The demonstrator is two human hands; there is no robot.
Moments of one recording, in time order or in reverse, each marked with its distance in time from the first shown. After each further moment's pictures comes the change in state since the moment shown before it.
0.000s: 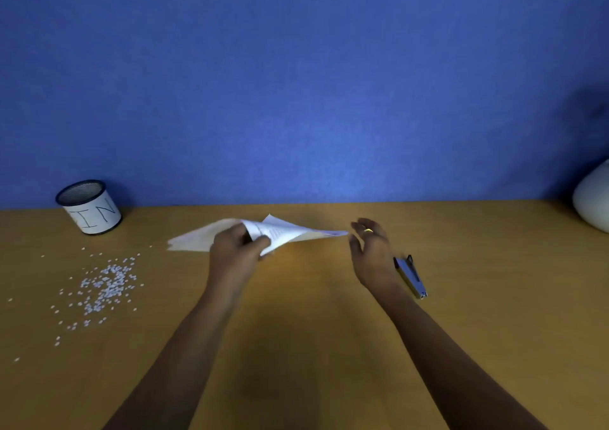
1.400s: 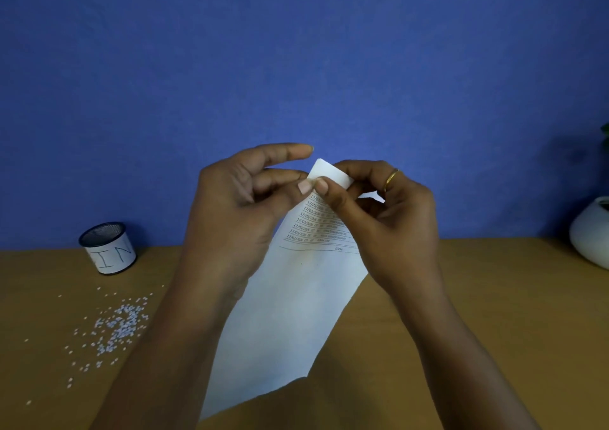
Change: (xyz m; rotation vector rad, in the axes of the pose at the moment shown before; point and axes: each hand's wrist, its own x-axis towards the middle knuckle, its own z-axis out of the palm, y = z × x) left_hand -0.074 0.163 -0.046 -0.097 -0.163 0.563; right_hand -0.053 -0.172 -0.143 0.773 0.186 -0.369
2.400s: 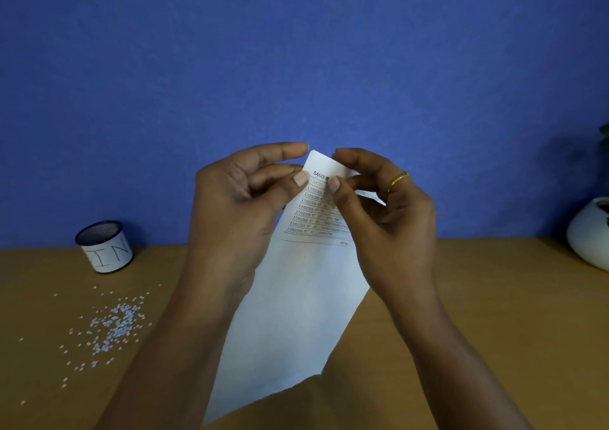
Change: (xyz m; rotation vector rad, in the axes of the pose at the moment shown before) left_hand 0.004 -0.009 0.007 -0.132 0.084 0.010; right_hand -0.004 0.006 0.001 0.022 0.068 -0.006
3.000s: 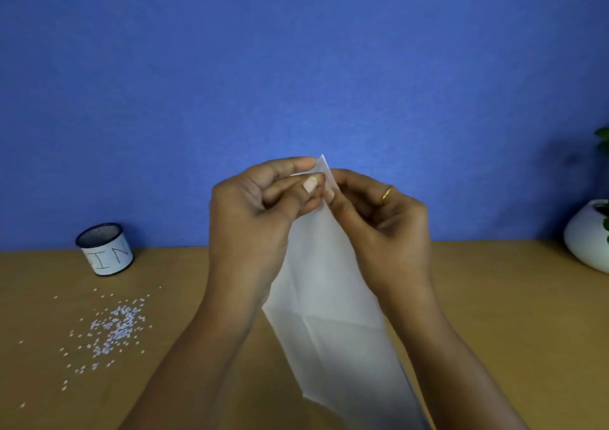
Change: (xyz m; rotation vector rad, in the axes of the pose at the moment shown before) left_hand -0.009 -0.005 0.010 -0.169 0.041 -0.022; right_hand -0.004 -0.003 0.003 0.176 -0.051 0.176
